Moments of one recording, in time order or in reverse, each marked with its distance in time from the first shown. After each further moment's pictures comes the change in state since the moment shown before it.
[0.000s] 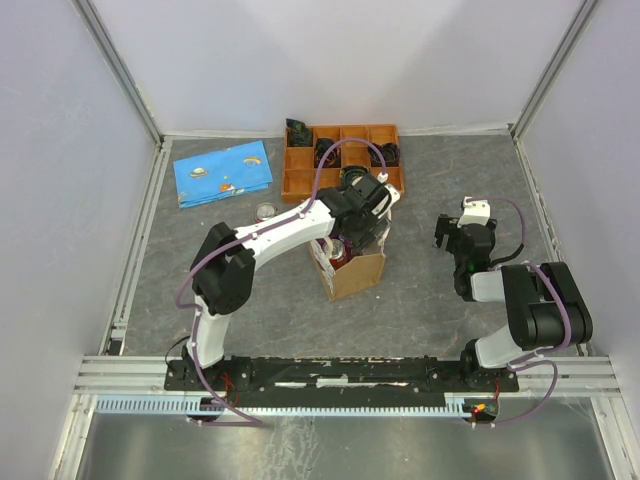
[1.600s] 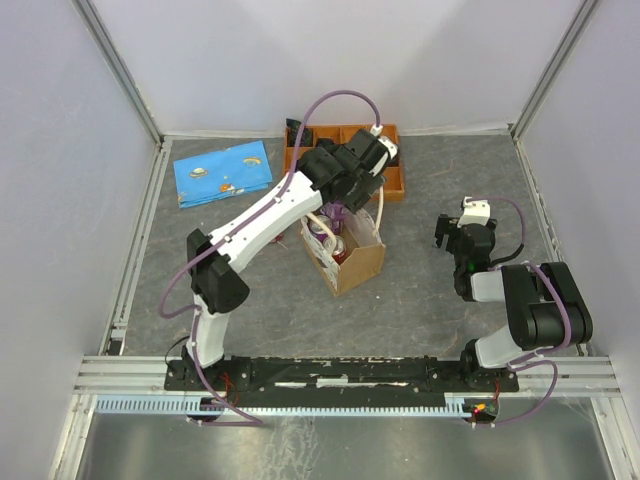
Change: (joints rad) left arm 0.019 0.003 0.440 -0.335 -0.168 0.026; right arm 0.000 0.000 0.000 0.000 0.000 0.000
